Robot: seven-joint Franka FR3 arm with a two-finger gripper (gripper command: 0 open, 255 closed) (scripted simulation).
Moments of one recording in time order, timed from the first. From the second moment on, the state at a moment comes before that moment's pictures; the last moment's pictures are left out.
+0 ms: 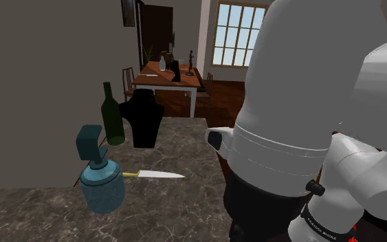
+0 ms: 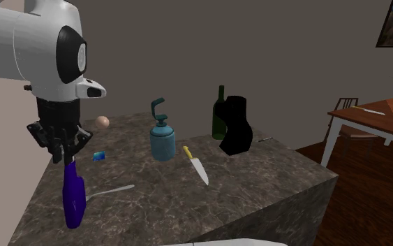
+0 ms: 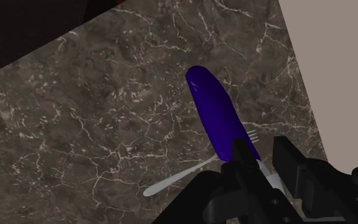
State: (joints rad) arm 0.53 -0.61 0.60 -2.46 0.58 2.03 0.39
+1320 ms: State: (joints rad) arm 0.54 -0.57 0.64 -2.54 0.61 2.14 0.36
